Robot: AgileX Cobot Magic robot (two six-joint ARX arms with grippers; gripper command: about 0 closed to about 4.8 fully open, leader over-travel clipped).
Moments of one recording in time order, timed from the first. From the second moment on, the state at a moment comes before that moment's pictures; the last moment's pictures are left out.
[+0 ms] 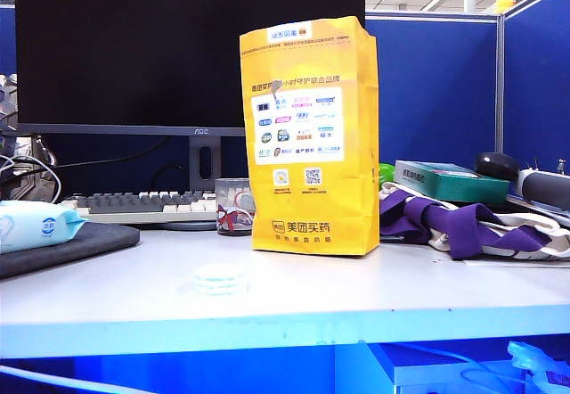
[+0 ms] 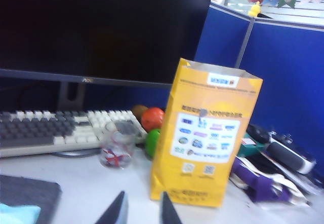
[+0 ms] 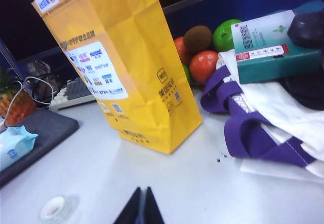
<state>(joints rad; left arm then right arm) -0.18 0.13 0.18 0.14 0.27 -0.23 0.25 0.10 0.02 0.09 -0.13 0.36</state>
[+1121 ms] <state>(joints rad) -0.18 0.97 0.69 -0.26 0.41 0.06 0.25 0.58 0.31 -0.04 -0.40 0.39</state>
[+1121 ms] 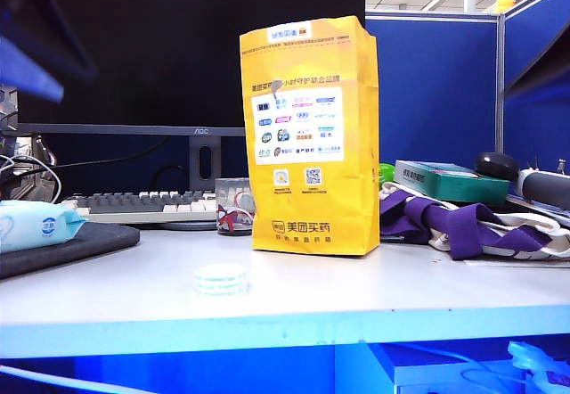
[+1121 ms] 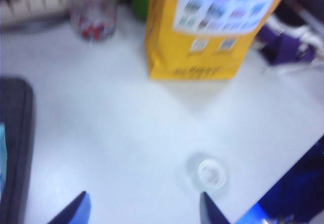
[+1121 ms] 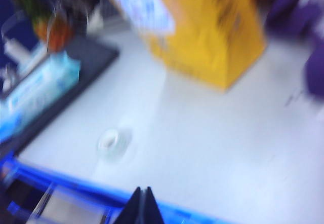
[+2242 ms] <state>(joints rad) -0.64 1.53 0.98 -0.46 0.08 0.14 0.25 0.97 0.51 -0.06 -0.65 0.29</state>
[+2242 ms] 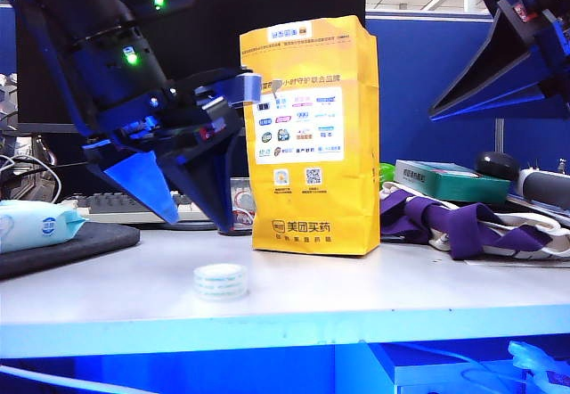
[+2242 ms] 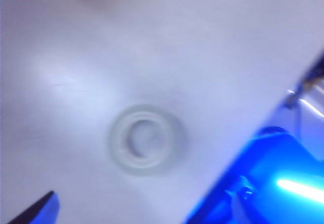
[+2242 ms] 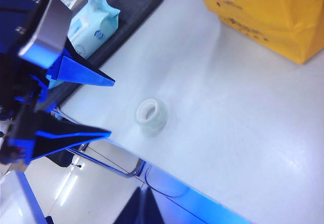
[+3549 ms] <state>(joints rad) -0.65 1.79 1.11 -0.48 0.05 0.21 0.25 0.97 0.51 -0.04 -0.73 0.28</state>
